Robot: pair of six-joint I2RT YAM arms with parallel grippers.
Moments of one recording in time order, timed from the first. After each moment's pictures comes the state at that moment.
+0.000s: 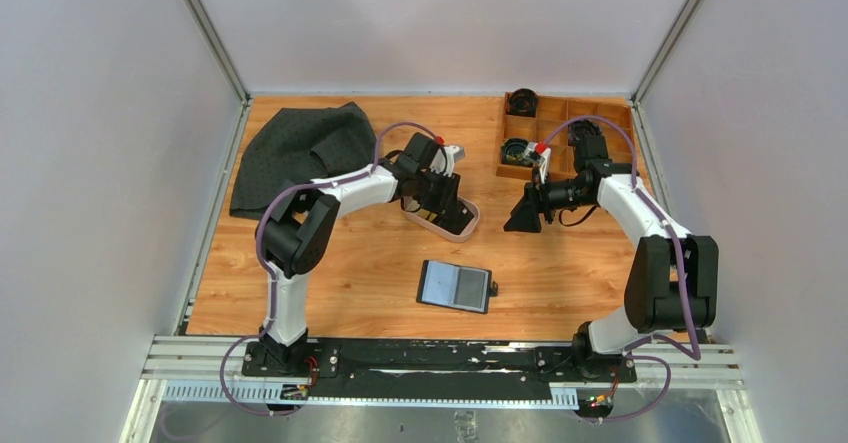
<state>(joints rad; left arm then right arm) -0.63 2.00 1.36 -0.25 0.41 -0.23 0.04 1.49 1.04 -0.79 -1.09 -0.64</state>
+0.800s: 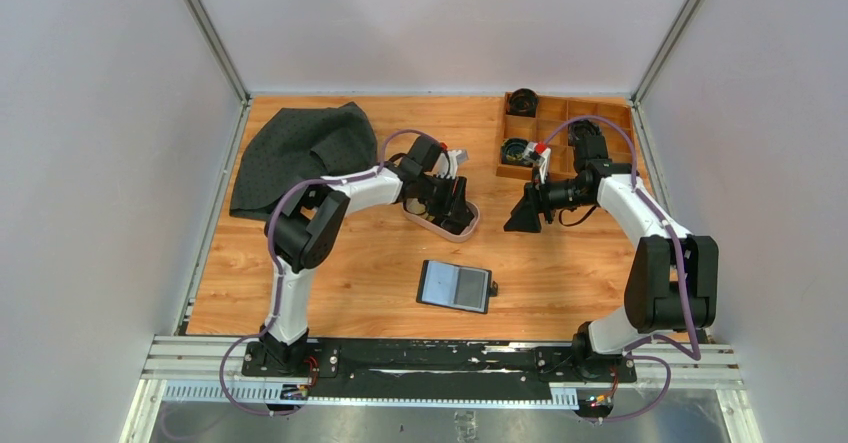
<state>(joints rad) -0.63 2.06 1.37 -0.19 0.56 -0.36 0.04 1.49 1.04 -0.79 -1.08 -0.64</state>
